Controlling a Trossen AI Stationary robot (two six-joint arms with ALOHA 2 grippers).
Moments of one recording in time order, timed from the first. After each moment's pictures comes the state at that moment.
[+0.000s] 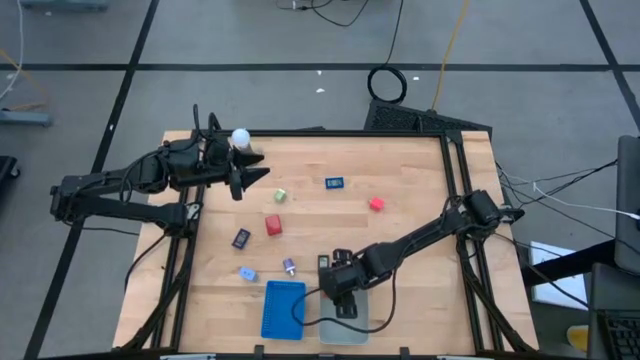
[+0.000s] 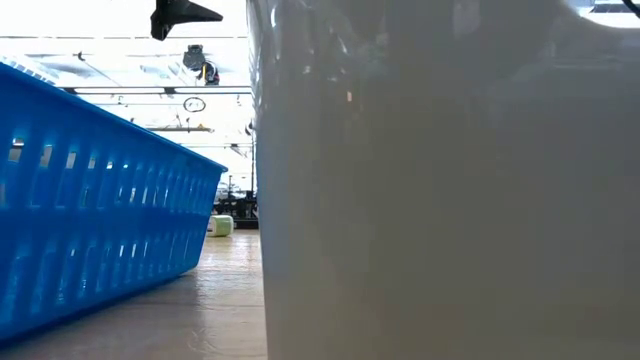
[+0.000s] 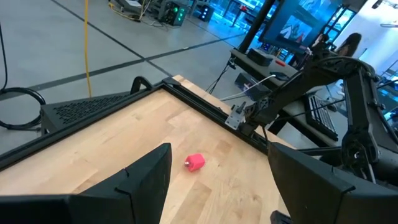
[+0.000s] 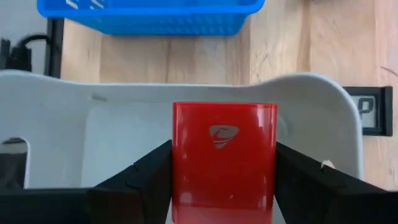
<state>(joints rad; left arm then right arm) 0.15 0.81 0.90 -0.28 -0.13 -0.47 0.42 1.98 1.55 -0.54 -0.03 0.44</state>
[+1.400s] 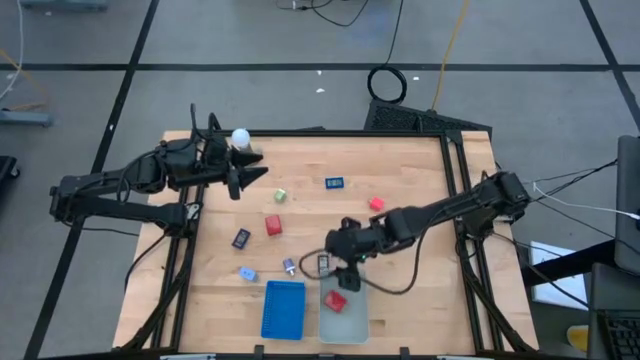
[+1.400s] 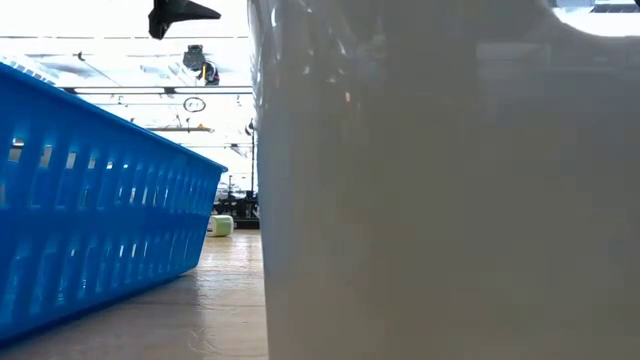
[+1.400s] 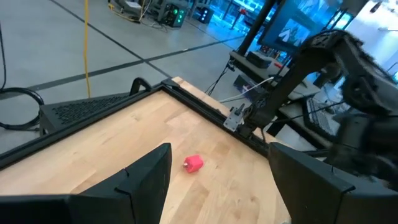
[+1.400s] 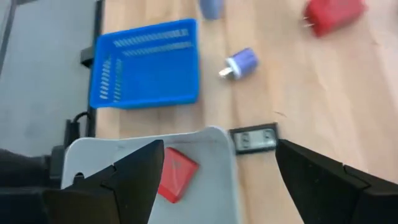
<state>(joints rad) 0.15 0.79 0.90 -0.28 -0.13 -0.48 0.30 1.72 1.55 -0.65 0.01 0.45</state>
